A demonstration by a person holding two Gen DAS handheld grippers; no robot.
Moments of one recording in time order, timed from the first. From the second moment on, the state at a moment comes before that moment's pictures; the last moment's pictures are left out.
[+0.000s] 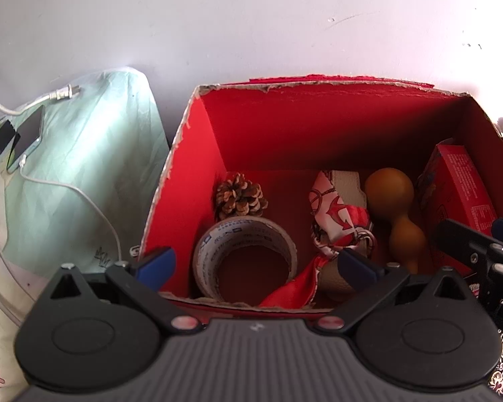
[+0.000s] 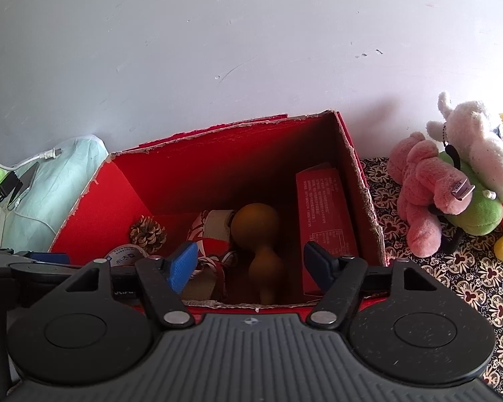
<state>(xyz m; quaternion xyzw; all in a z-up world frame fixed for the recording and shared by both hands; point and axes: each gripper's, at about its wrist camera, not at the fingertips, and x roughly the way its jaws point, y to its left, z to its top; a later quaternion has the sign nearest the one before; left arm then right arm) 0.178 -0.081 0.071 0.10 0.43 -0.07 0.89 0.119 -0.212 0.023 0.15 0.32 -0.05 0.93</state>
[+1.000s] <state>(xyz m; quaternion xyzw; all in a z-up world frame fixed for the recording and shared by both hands) 0.164 -0.087 0.095 0.10 0.43 -0.07 0.90 0.112 -0.221 0.032 0.16 0.33 -0.07 0.93</state>
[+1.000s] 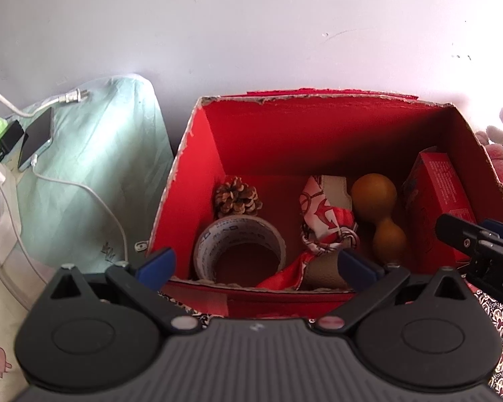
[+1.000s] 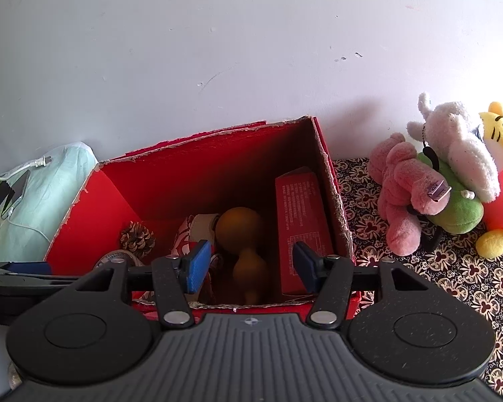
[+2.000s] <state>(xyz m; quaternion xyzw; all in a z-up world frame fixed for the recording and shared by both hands) 0.128 -0.086 0.112 0.10 0.41 -0.05 0.91 0.079 -0.213 0.047 0.15 0.31 -0.06 0.94</state>
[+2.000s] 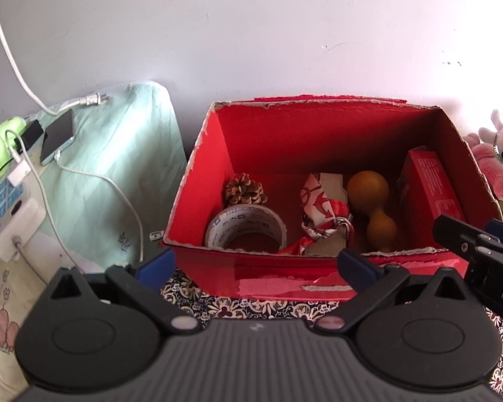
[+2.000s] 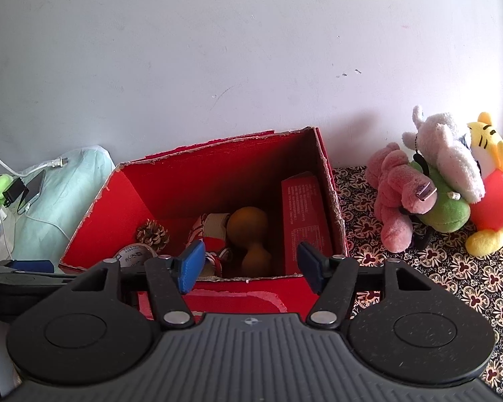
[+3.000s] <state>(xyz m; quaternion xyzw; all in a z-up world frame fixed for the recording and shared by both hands) 0.094 -0.091 0.073 0.10 0.45 -0.04 0.88 0.043 -0.213 0.021 0.16 0.35 -0.08 0.92</state>
